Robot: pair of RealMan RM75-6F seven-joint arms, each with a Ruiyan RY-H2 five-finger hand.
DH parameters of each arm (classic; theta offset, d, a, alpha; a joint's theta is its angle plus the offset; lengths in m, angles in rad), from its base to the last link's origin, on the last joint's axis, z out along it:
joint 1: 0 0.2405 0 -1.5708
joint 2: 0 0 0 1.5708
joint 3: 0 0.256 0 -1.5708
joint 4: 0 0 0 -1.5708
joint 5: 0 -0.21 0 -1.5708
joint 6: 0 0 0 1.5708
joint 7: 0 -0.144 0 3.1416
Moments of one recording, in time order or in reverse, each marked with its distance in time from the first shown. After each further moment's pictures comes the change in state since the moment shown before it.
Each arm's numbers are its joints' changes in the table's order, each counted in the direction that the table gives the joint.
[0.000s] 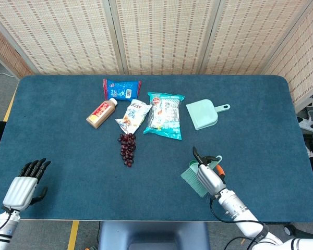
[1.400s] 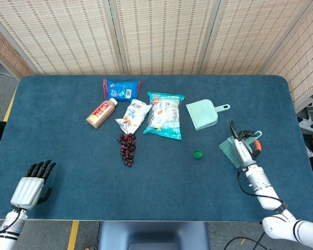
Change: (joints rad) left arm -0.016 -0.060 -0.001 0.024 0.044 0.045 -0.106; right arm 0.018 -0.058 0.008 0.543 -0.086 -0.039 -0.083
